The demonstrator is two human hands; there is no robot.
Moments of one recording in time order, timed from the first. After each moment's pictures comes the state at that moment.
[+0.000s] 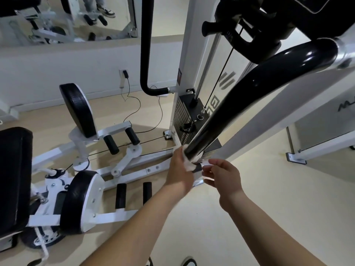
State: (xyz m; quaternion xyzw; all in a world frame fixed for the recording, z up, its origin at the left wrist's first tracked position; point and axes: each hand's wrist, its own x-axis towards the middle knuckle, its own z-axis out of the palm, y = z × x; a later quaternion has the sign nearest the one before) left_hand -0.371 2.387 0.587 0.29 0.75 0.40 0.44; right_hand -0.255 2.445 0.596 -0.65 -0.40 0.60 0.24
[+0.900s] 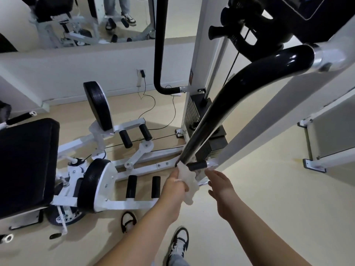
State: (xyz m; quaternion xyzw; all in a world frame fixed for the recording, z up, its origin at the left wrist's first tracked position) left_hand -0.338 2.337 0.592 -0.10 0.63 0.52 0.57; right_hand -0.234 2.421 0.600 -0.63 -0.42 0.65 0.09
